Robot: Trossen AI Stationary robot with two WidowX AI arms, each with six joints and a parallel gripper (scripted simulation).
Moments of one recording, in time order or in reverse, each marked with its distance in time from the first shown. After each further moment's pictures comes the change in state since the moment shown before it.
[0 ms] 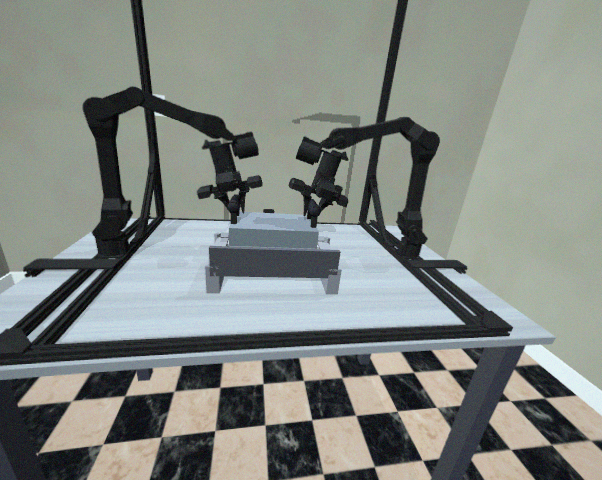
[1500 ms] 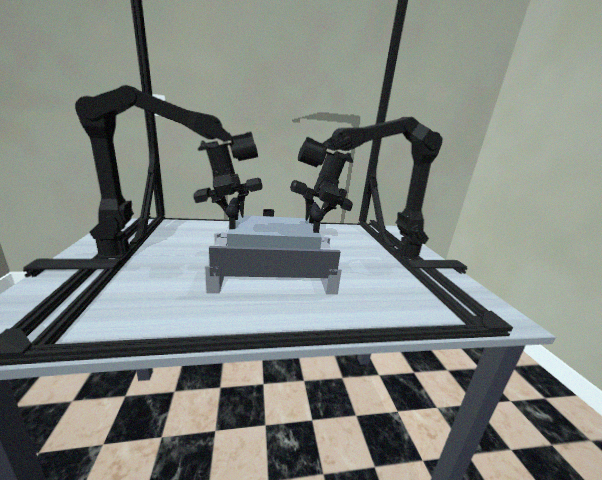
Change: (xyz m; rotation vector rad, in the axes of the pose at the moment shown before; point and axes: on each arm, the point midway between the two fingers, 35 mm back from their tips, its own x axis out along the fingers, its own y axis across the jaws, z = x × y) left arm 0.001 0.001 0.045 -0.002 0.002 -0.004; right arm 0.001 0.000 0.045 0.002 0.000 0.004
